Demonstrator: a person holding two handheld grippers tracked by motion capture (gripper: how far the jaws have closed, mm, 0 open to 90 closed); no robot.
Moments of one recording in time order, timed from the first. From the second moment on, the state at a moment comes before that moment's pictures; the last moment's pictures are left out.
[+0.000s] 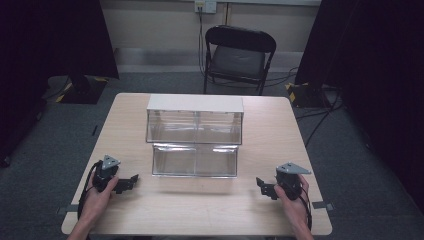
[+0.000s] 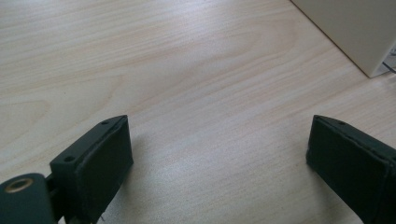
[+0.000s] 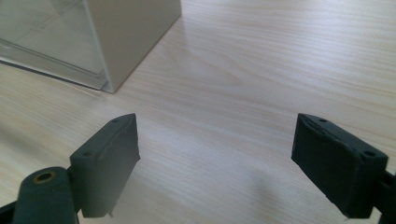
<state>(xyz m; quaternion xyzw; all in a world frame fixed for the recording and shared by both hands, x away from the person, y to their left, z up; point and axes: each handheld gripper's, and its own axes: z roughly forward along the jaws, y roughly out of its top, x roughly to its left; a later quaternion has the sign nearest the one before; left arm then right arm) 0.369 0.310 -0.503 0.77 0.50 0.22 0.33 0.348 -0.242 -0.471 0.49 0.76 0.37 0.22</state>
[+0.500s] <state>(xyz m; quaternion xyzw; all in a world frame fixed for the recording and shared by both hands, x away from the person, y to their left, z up) 0.369 0.310 -0.503 0.77 0.50 0.22 0.33 0.340 -0.217 -0.461 0.46 0.77 0.40 0.20</state>
